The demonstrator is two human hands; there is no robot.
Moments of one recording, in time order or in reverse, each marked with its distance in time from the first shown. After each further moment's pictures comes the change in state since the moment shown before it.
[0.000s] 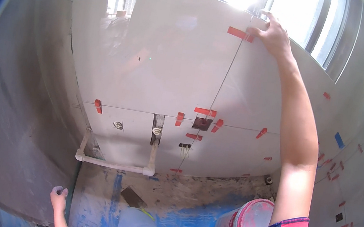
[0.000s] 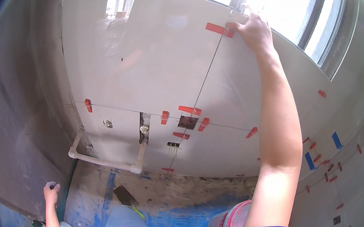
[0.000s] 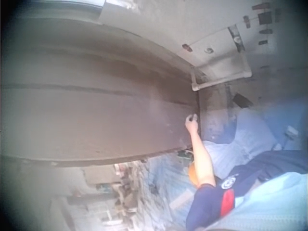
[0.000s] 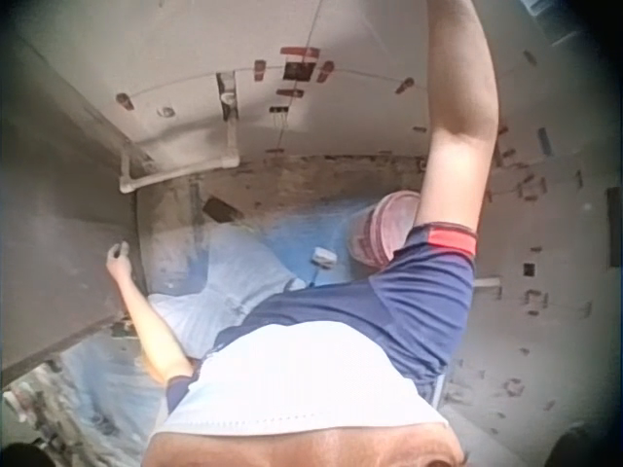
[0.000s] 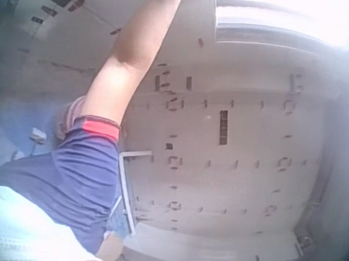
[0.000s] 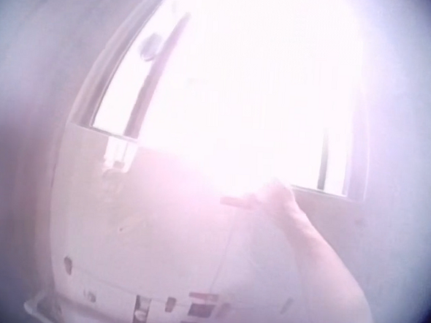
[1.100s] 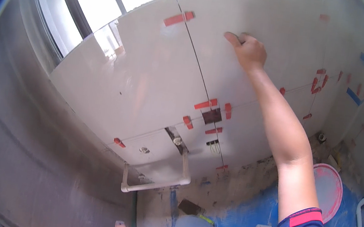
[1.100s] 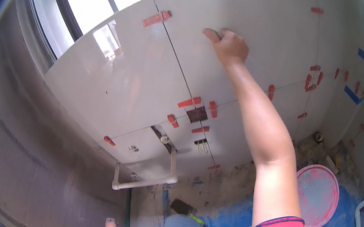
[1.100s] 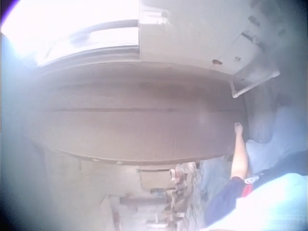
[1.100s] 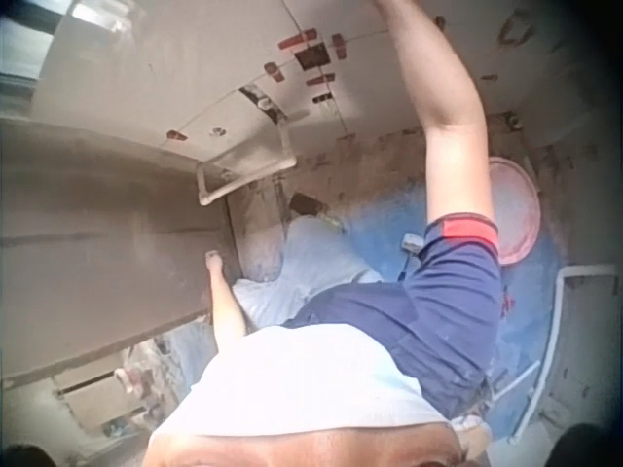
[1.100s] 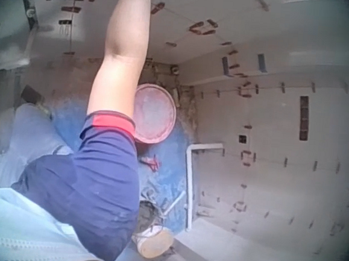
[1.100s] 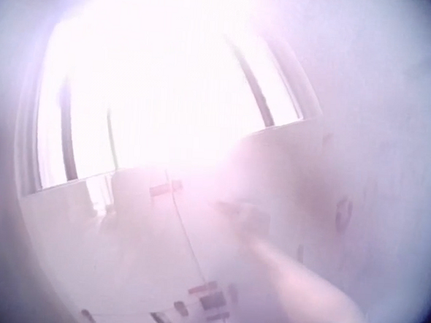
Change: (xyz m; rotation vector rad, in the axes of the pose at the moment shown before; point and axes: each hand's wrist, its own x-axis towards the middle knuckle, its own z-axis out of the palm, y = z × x) left_hand 0.072 -0.129 0.027 0.077 -0.106 -0.116; right_hand -0.147 0.055 0.073 0.128 0.248 0.641
